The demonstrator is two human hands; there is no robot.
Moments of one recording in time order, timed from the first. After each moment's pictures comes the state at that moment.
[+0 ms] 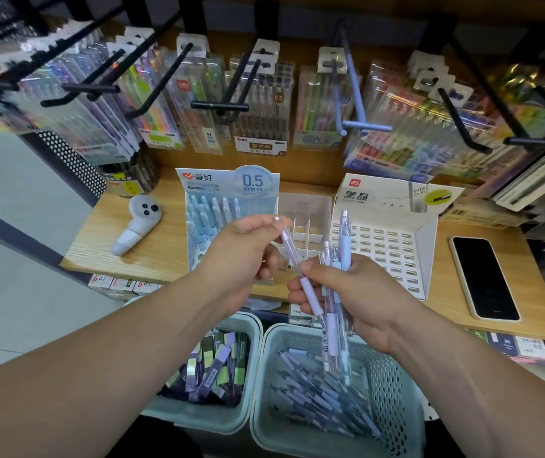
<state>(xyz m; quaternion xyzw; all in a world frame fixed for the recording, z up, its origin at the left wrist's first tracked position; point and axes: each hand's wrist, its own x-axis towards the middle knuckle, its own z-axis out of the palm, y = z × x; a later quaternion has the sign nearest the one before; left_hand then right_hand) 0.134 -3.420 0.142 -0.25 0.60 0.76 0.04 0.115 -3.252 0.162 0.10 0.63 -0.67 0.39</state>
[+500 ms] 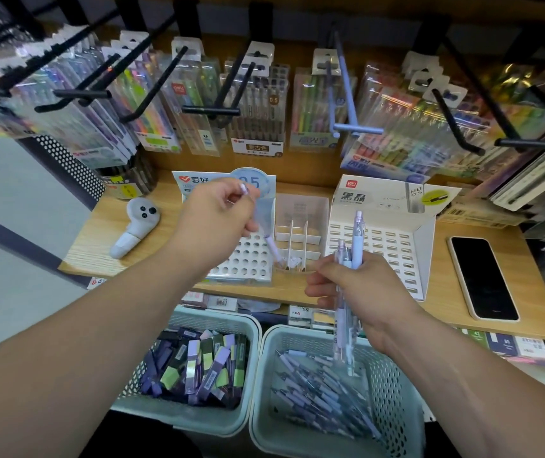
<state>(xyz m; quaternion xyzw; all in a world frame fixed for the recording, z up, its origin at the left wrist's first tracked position) 0.113 -3.455 0.161 -0.20 0.80 0.56 -0.08 0.109 -3.247 0.152 0.13 0.70 -0.64 0.29</state>
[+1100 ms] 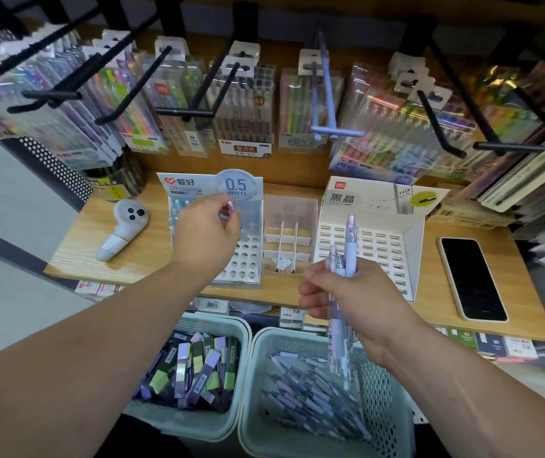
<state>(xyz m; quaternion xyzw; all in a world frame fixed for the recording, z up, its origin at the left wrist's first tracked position) 0.097 -3.457 0.109 -0.17 0.92 0.28 -0.21 0.113 -3.234 0.158 0.12 0.70 -0.64 0.30</state>
